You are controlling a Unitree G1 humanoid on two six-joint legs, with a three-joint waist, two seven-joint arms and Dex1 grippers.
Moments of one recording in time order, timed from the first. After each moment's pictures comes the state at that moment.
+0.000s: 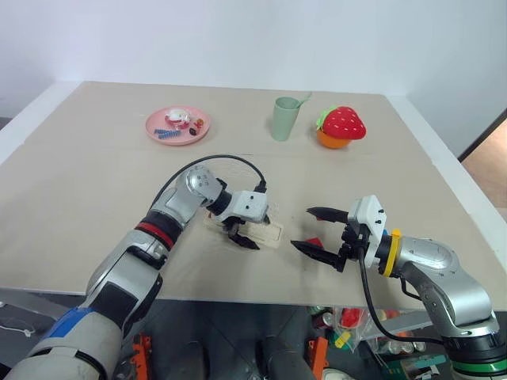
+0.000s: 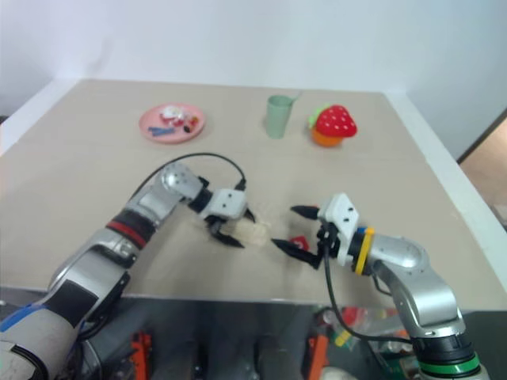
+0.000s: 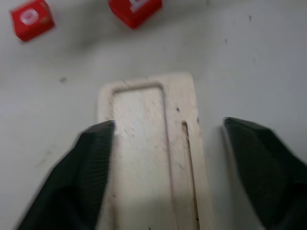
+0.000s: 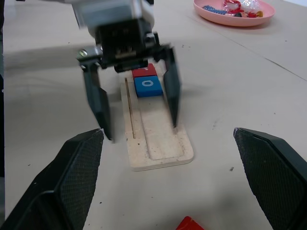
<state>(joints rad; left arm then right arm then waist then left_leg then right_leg) -1.02 0.30 -0.43 0.67 0.07 -0.13 -1.47 -0.16 -0.68 -0.05 -0.33 0.47 0.40 0.90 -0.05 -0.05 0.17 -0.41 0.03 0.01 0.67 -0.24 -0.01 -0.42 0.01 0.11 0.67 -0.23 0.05</state>
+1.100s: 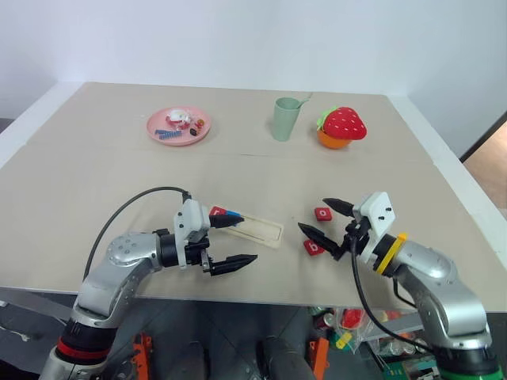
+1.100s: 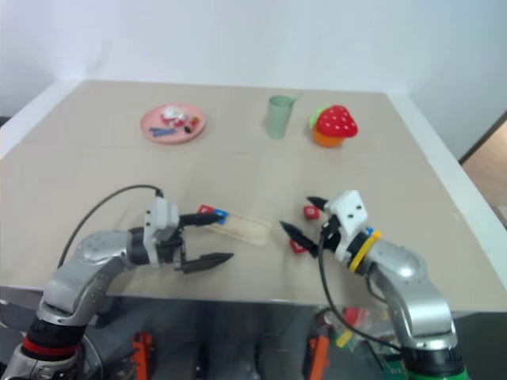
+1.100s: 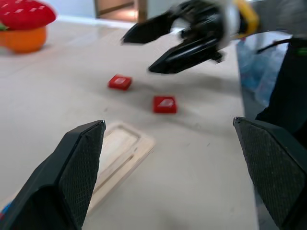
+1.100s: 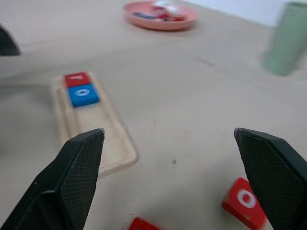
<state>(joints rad) -0.24 0.46 -0.08 -0.35 -0.42 0.41 -1.01 -0.02 -0.51 -0.10 -0.55 0.33 0.50 0.53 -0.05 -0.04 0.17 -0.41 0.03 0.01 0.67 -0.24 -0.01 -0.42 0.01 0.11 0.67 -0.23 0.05</state>
